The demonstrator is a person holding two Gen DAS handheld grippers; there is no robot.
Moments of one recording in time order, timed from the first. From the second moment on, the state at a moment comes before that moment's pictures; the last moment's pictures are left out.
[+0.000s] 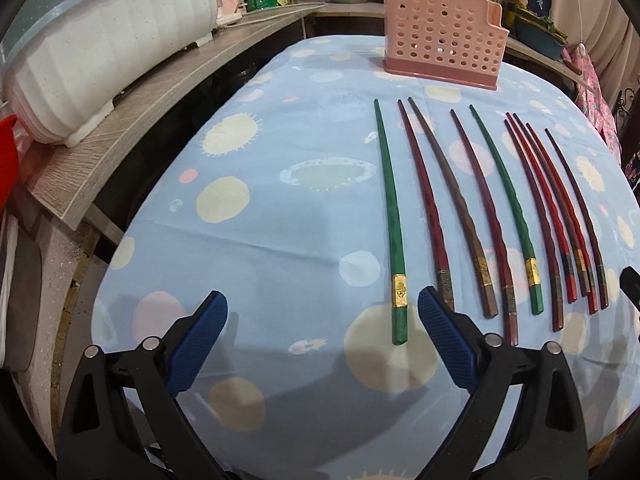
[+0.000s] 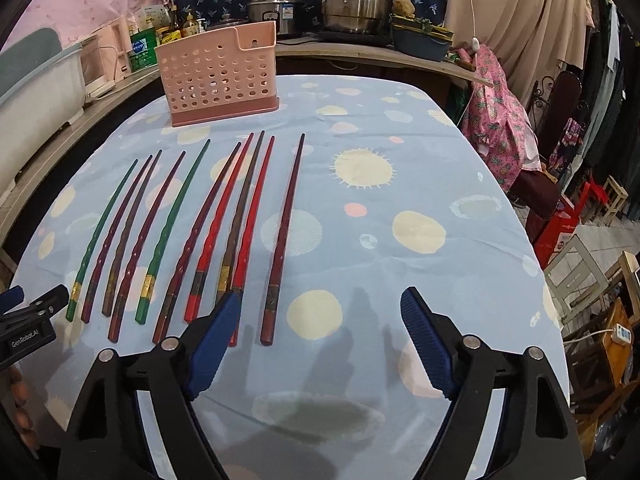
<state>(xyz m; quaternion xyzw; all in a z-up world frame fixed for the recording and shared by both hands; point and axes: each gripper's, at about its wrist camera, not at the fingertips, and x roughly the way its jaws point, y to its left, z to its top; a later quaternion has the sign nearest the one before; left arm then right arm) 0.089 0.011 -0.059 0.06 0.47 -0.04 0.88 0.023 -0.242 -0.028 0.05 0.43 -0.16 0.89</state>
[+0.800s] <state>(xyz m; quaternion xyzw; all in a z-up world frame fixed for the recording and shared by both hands) 0.104 0.010 -0.062 0.02 0.50 -0.10 0.86 0.033 -0.252 -0.045 0.09 0.46 -0.12 0.88</state>
